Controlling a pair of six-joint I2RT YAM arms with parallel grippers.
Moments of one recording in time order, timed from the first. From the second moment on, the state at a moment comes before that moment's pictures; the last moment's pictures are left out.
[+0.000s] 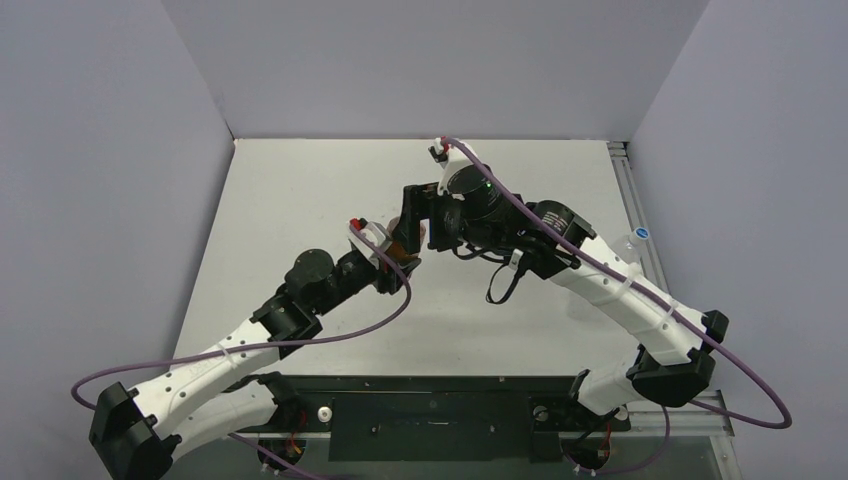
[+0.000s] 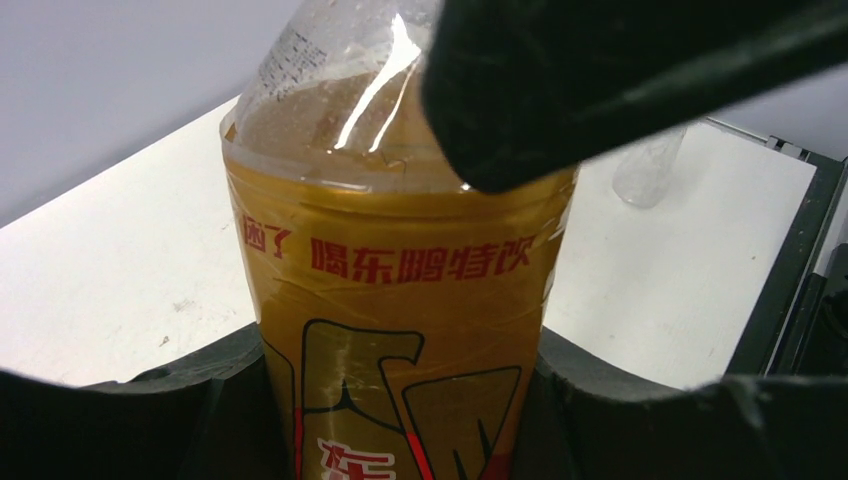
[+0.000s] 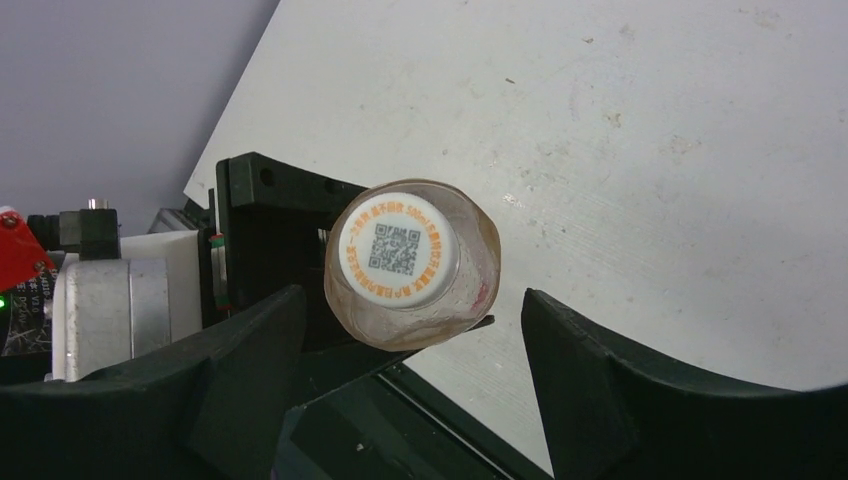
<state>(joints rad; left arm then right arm) -0.79 0.90 0.64 0.23 0.08 0.00 0.98 1.45 1.77 -0.85 0.15 0.55</state>
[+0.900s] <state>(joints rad) -0.69 0.86 0.71 0.02 0.86 -0.12 0.94 1.19 1.66 -0.81 -0.30 0.14</state>
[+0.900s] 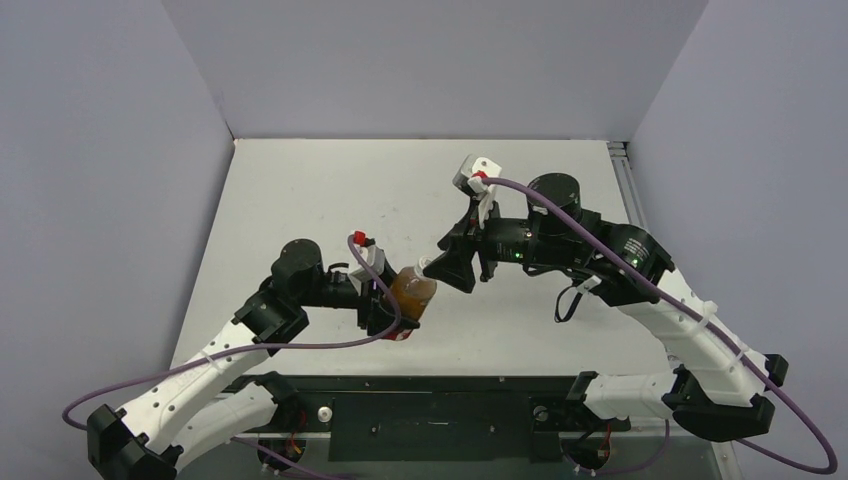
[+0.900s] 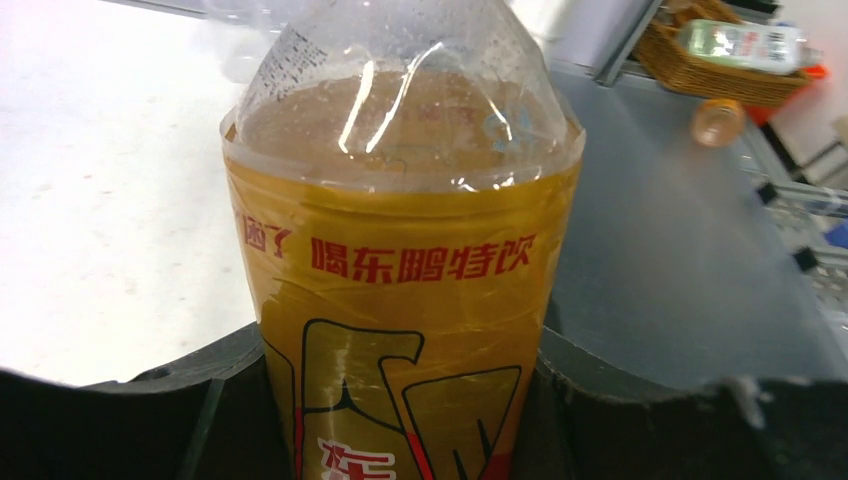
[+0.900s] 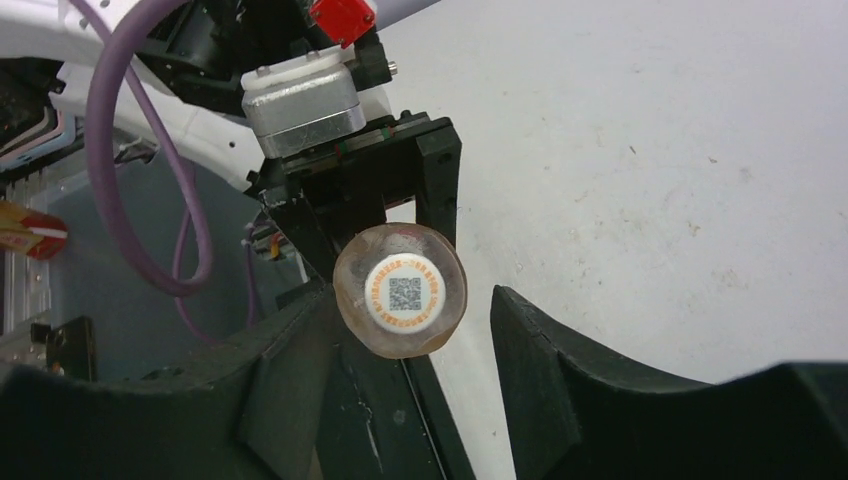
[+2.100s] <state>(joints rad) -0.67 0.81 0.71 0.00 0.79 -0.15 0.95 1.27 1.66 -0.72 -0.32 0.23</state>
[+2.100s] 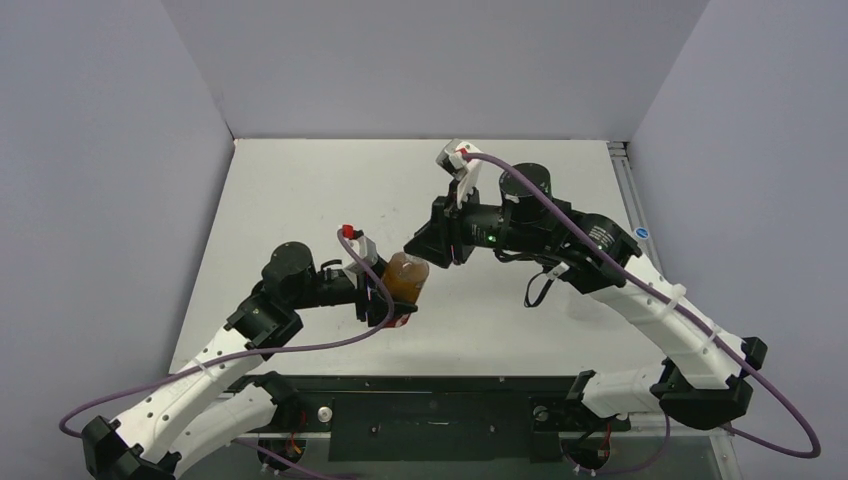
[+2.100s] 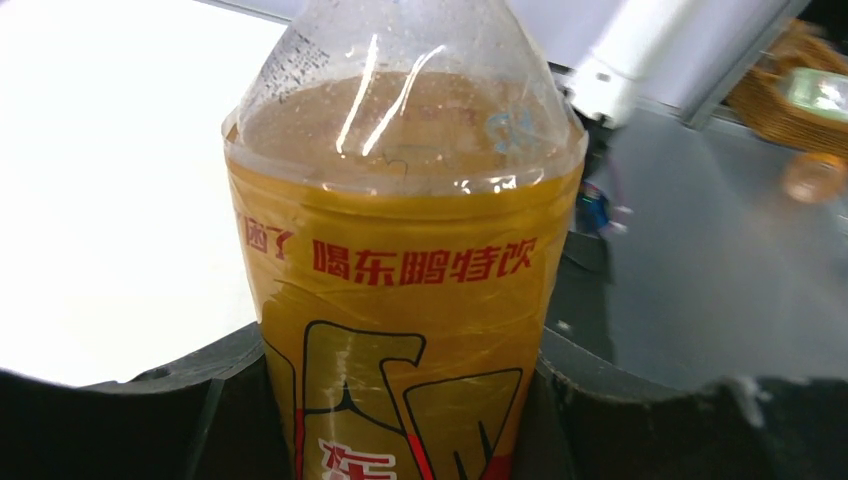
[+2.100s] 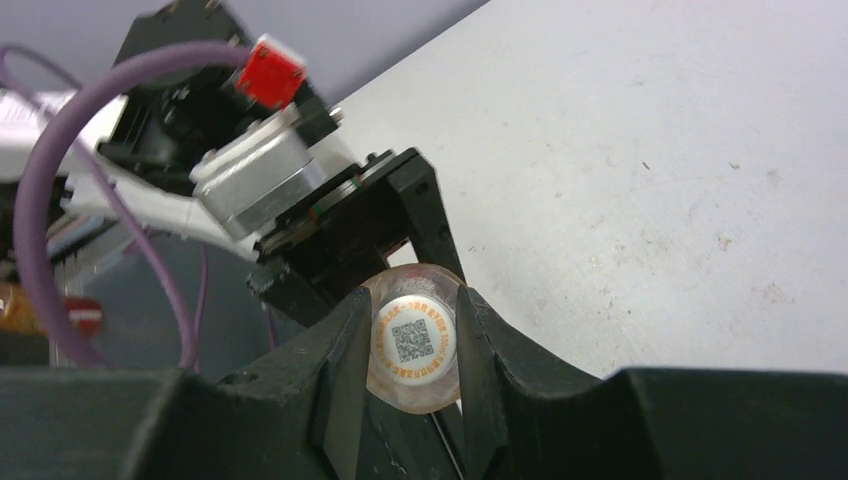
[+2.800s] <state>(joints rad) -0.68 0.86 0.69 0.12 0.41 -0.09 0.97 1.38 1.82 -0.82 0.12 0.56</state>
